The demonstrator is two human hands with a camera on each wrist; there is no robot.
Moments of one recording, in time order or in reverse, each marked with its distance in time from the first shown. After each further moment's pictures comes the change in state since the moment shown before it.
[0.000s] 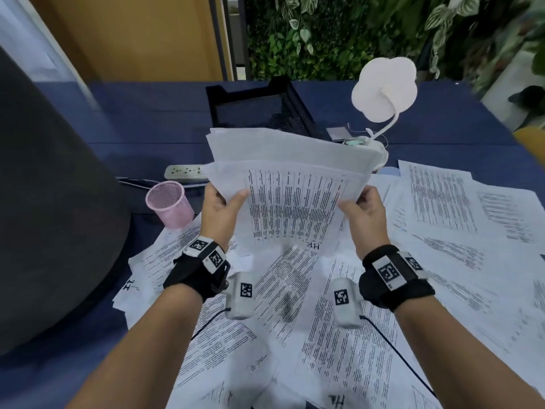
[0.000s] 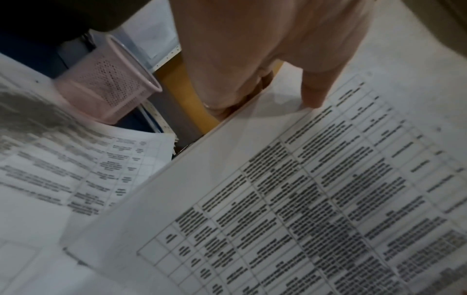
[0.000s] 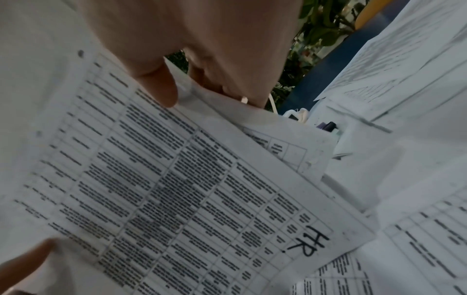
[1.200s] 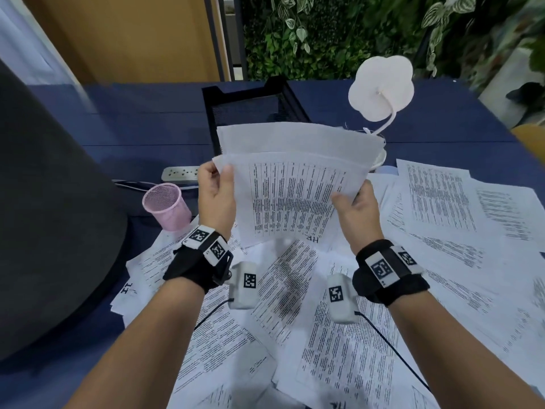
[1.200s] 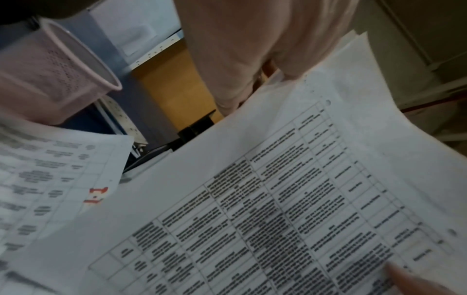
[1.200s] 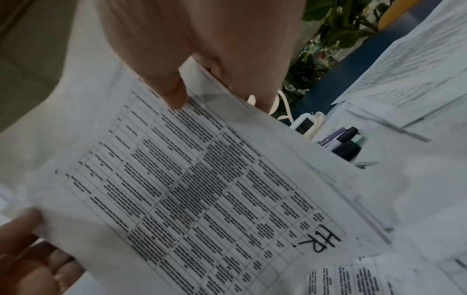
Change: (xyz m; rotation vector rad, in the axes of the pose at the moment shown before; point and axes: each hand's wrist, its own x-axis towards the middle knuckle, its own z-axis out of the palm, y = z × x) left_hand 0.005 0.021 0.016 -0.009 0.072 0.173; right_hand 0.004 -0.004 0.008 -0.079 -0.010 -0.096
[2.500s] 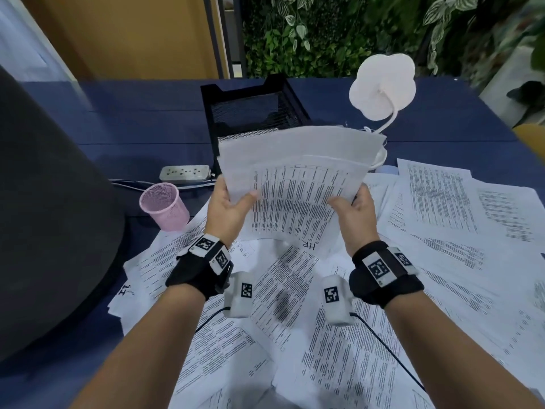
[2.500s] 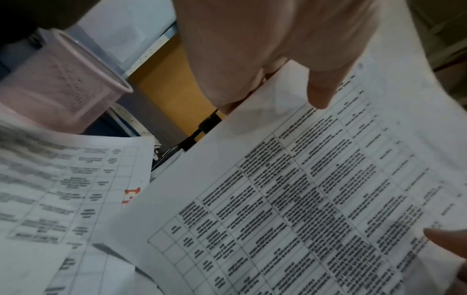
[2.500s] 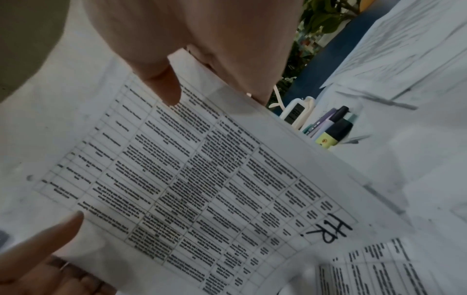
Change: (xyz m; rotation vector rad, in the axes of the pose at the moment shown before) left_hand -0.001 -0.023 -0.004 0.095 -0.196 -0.100; right_hand 0.002 0.002 0.006 0.065 0.013 0.102
